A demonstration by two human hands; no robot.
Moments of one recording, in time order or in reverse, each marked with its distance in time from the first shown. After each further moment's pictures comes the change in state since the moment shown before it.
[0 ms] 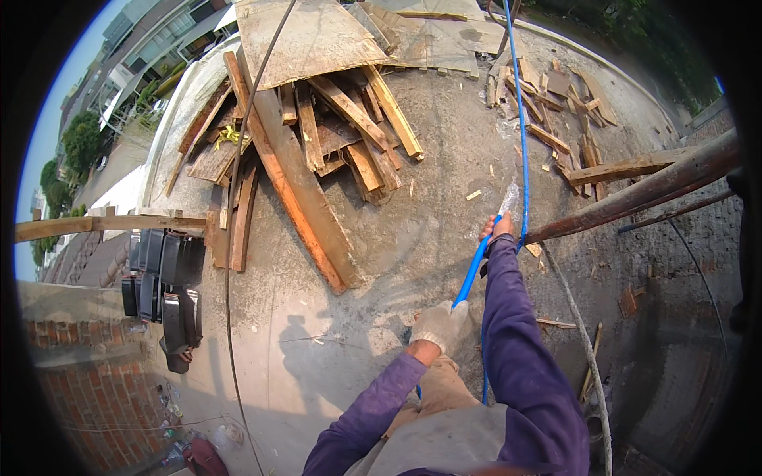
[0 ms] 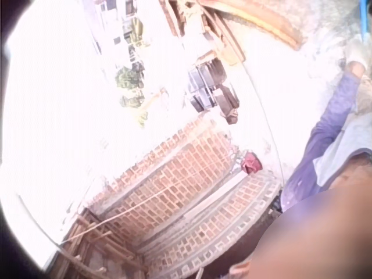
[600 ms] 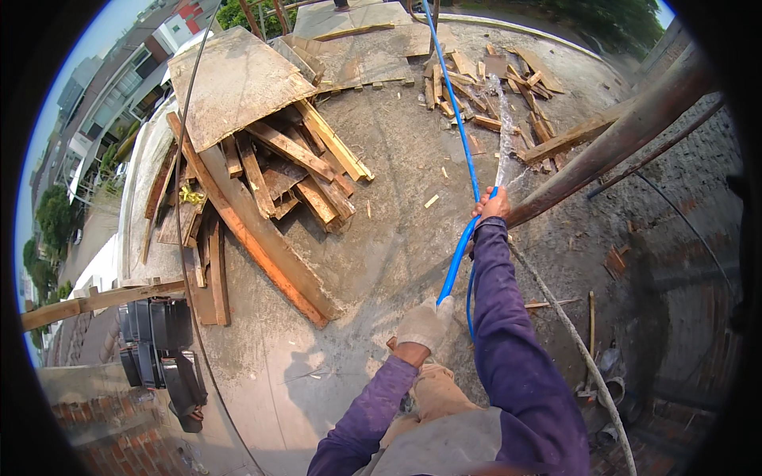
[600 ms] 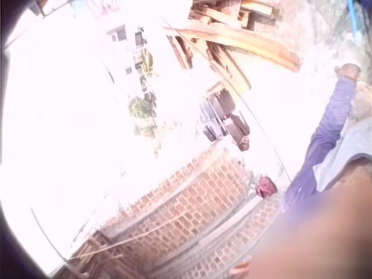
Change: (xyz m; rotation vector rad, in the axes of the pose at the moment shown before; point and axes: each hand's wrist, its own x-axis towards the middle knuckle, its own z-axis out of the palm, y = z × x) left_hand 0.024 0.069 0.012 0.200 0.027 0.122; right_hand -0.053 -0.124 -0.001 0.149 0.028 -0.471
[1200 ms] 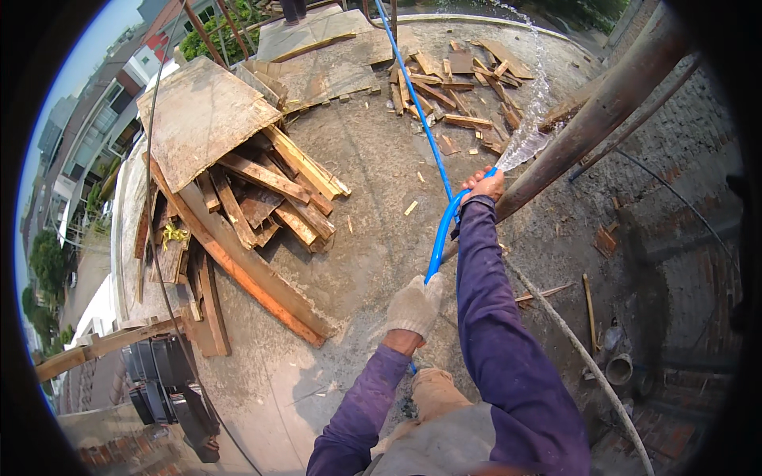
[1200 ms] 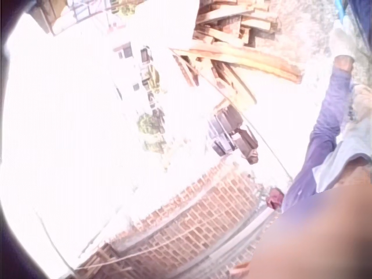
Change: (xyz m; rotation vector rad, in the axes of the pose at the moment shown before) left_hand 0.040 0.057 -0.026 -0.123 0.109 0.148; right_hand 0.008 -0.077 0.034 0.384 0.153 -0.128
